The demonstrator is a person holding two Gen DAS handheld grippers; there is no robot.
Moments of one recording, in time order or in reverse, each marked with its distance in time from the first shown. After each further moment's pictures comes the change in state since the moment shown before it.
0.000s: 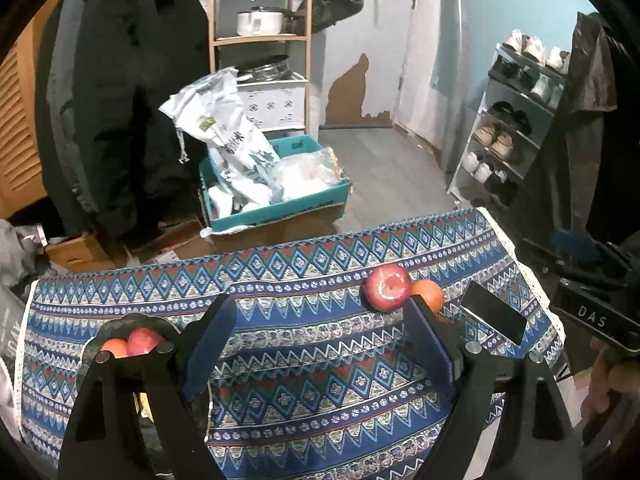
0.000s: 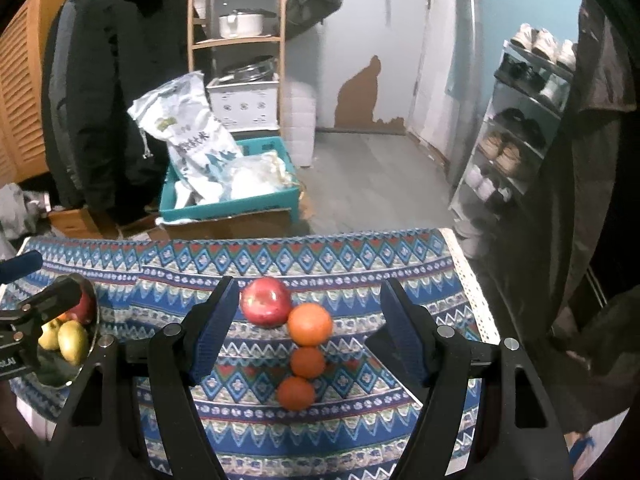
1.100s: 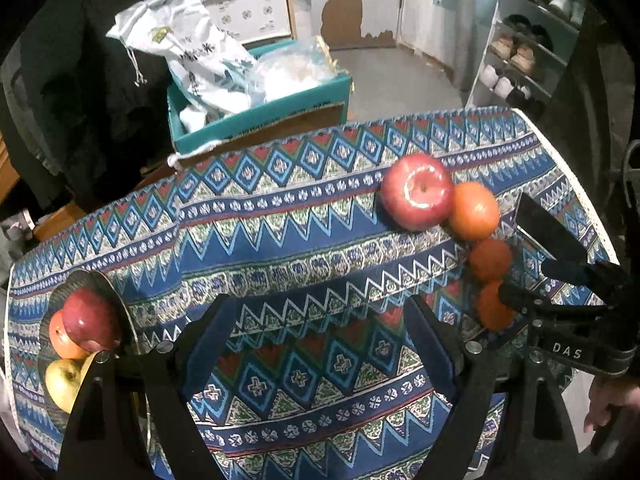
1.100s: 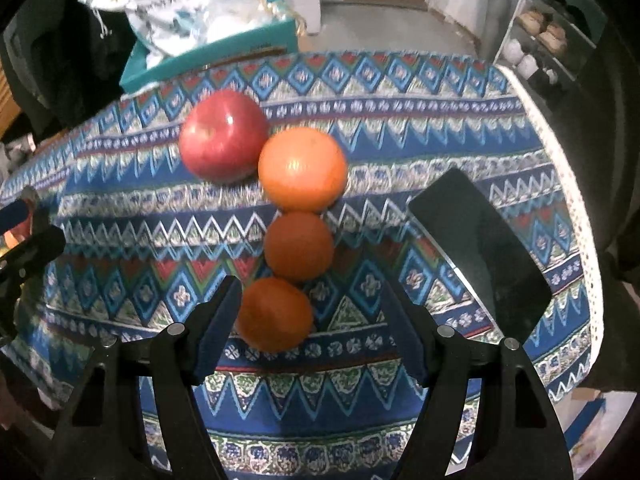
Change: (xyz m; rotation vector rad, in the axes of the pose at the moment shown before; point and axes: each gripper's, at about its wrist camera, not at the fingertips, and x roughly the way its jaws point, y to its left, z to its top) left arm 0.123 -0.021 -0.059 0.077 0.257 0.059; right arm 0.146 -0.016 -0.108 0.049 0.438 0.095
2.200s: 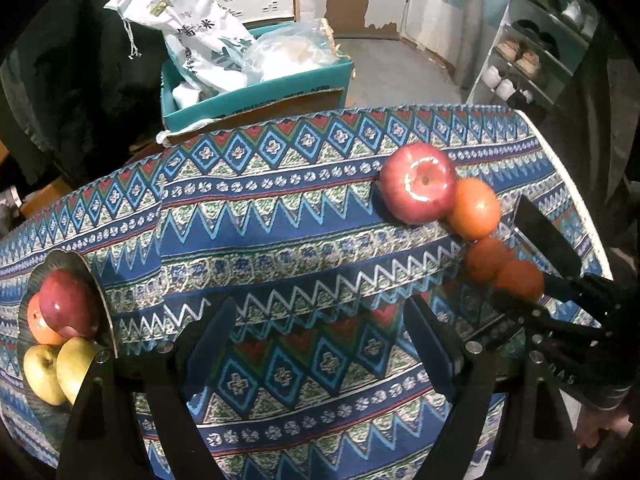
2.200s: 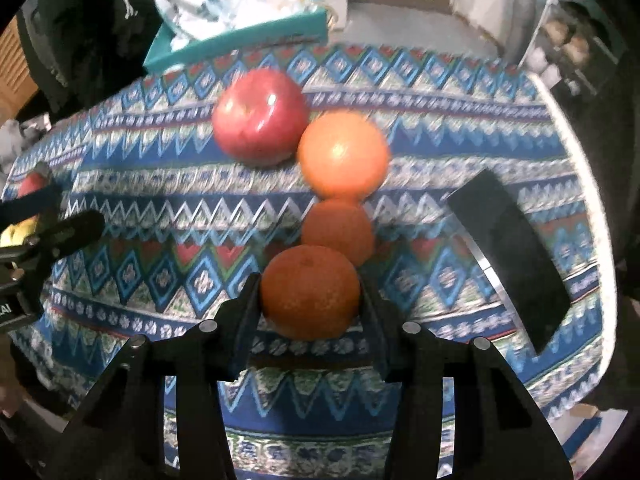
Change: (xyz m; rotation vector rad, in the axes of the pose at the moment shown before) left arm 0.013 0.004 0.002 -0.059 0.041 -0.059; right arm 0.001 0.019 -0.005 -0.062 -0.012 0.033
